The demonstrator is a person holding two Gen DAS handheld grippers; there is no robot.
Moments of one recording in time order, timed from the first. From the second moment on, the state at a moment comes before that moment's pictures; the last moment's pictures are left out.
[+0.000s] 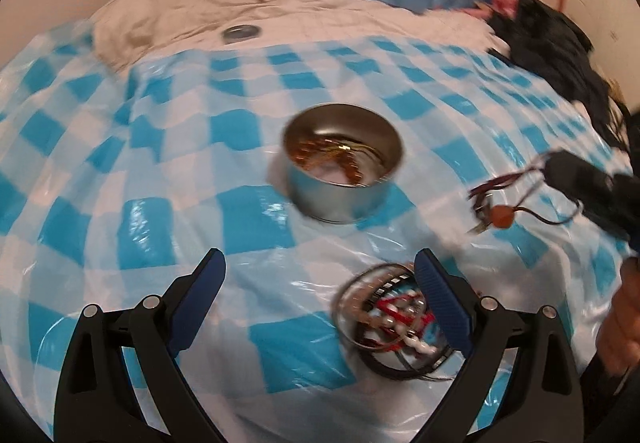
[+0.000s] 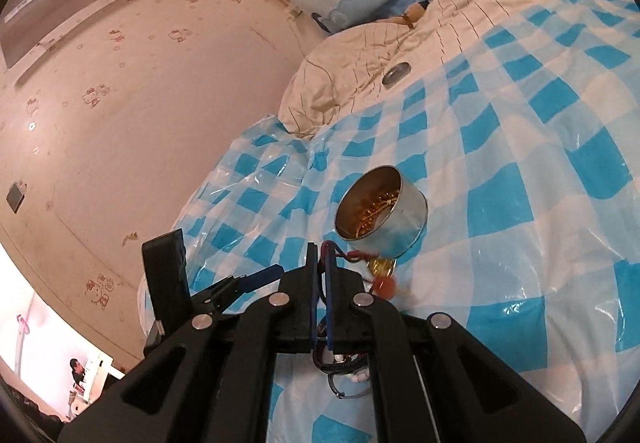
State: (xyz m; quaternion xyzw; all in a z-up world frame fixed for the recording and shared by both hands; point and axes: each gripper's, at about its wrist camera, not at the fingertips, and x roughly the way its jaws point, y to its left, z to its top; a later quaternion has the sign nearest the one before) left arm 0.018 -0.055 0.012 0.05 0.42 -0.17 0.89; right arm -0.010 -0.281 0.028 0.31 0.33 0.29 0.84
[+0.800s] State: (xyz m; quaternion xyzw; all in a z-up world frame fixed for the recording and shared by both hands) left arm 0.021 -0.079 -0.027 0.08 0.48 -0.21 0.85; right arm -0.016 -0.272 0.028 0.29 0.35 0.30 0.84
